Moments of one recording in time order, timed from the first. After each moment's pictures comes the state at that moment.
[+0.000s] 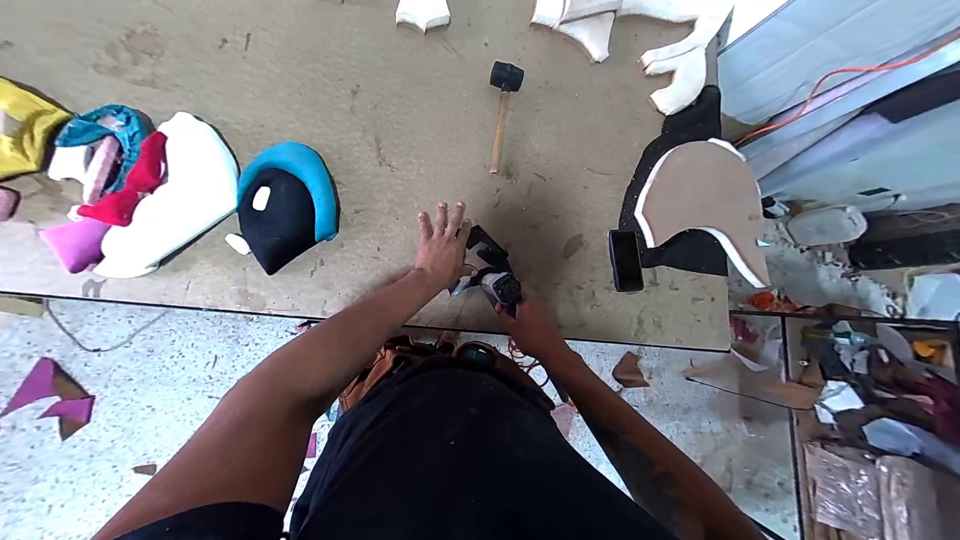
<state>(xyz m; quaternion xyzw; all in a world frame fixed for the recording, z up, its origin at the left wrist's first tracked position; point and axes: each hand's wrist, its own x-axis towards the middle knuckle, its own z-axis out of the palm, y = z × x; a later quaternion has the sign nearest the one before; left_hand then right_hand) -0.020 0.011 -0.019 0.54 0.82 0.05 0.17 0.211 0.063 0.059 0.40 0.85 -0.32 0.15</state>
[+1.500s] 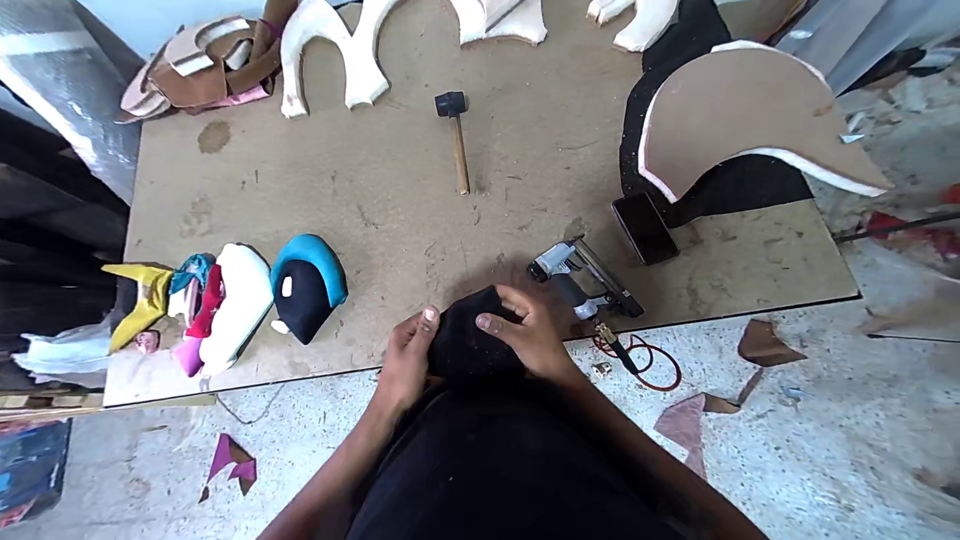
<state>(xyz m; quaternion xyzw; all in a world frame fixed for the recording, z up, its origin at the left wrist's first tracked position) 0.053 -0.085 0.152 0.29 0.71 0.48 0.42 0.225 0.060 0.115 0.30 0.58 -0.72 -0.21</state>
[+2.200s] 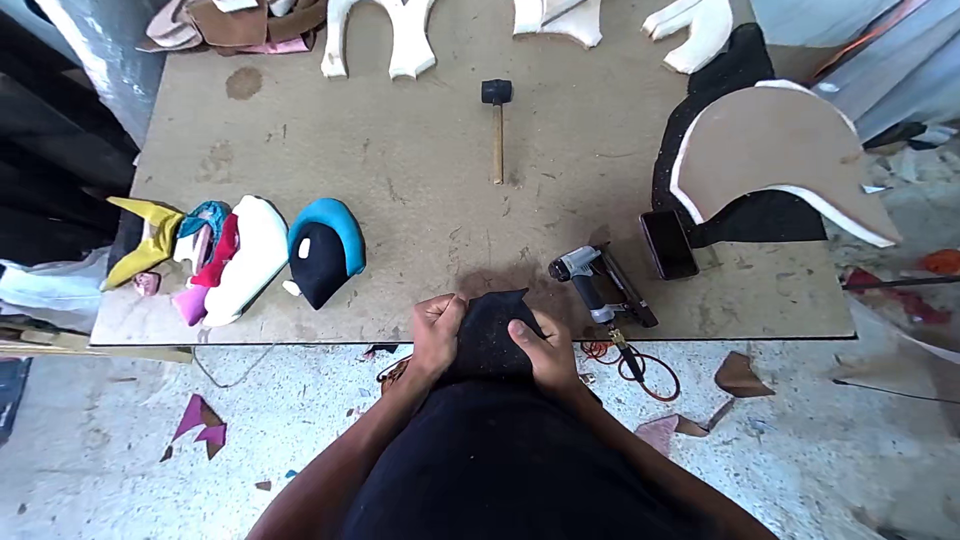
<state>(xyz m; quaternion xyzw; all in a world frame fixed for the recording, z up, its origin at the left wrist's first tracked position) 0.056 -0.097 0.101 0.28 0.64 0.65 0.31 0.227 0.005 0.105 0.30 0.59 -0.70 -0.28</state>
